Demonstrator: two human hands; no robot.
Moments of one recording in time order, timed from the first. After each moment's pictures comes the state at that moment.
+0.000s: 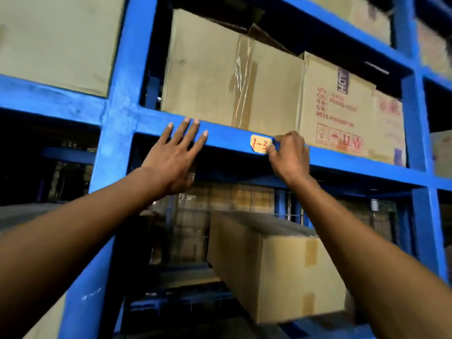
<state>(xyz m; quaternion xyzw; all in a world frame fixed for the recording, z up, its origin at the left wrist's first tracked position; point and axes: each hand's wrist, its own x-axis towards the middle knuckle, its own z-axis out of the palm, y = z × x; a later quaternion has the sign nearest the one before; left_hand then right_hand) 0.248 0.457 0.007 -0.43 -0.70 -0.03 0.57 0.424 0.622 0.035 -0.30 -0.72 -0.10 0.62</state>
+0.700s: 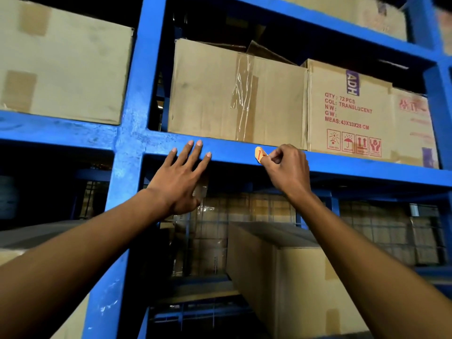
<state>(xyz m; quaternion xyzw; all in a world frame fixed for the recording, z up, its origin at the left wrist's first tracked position) 0.261 0.451 0.004 -0.42 -0.74 0.00 0.53 0.420 0.621 0.029 -0.16 -0.70 0.05 0.69</state>
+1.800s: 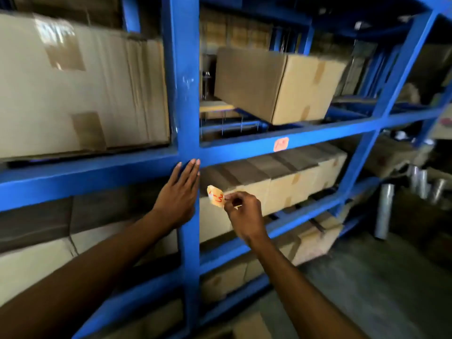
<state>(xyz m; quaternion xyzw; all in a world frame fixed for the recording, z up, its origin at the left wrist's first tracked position) 0.197 0.299 -0.394 -0.61 -0.72 0.10 0.33 0.359 0.359 -0.419 -0.41 -0.72 0.35 0.44</state>
